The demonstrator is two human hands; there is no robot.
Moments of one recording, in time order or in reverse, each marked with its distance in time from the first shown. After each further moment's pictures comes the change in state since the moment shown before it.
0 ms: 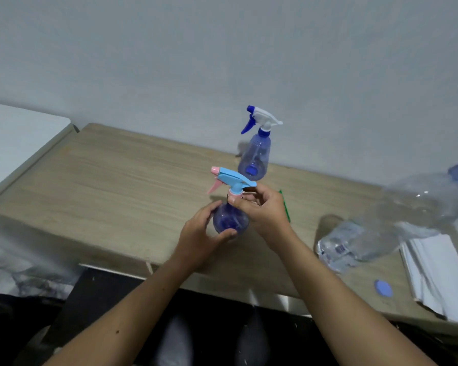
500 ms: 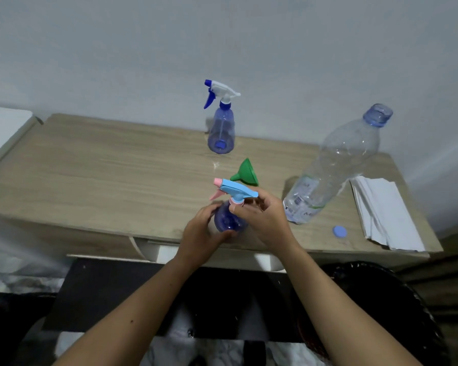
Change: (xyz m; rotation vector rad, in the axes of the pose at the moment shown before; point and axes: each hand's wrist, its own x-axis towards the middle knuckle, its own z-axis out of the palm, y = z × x) left_hand -0.070 0.033 0.052 -0.020 -0.147 0.031; right_hand -0.105 0.024 -0.067 0.003 0.111 -0.012
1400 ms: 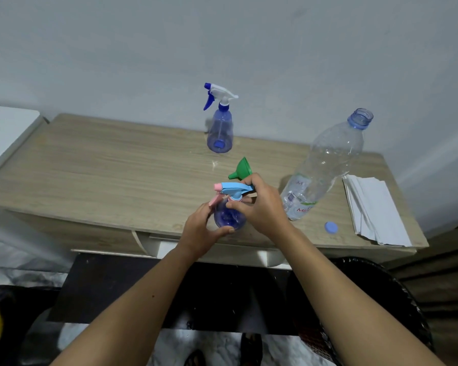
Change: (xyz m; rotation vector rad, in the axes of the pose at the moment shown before) left_hand -0.003 -0.004 0.001 0.032 -0.039 0.122; right_hand -0.003 -0.035 -0.006 -0.660 -0.071 -0.207
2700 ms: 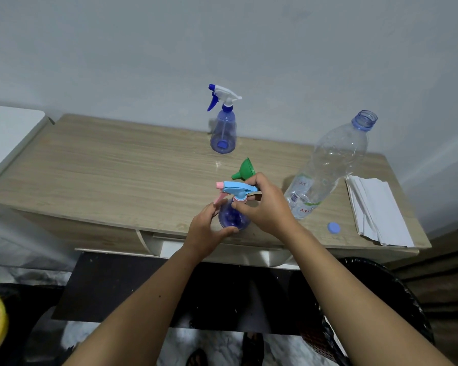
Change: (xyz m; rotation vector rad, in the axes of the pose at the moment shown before) left_hand -0.002 -0.002 0.005 -0.081 -0.024 -0.099; right_hand -0.002 -0.011 -0.008 -0.023 -0.029 0.050
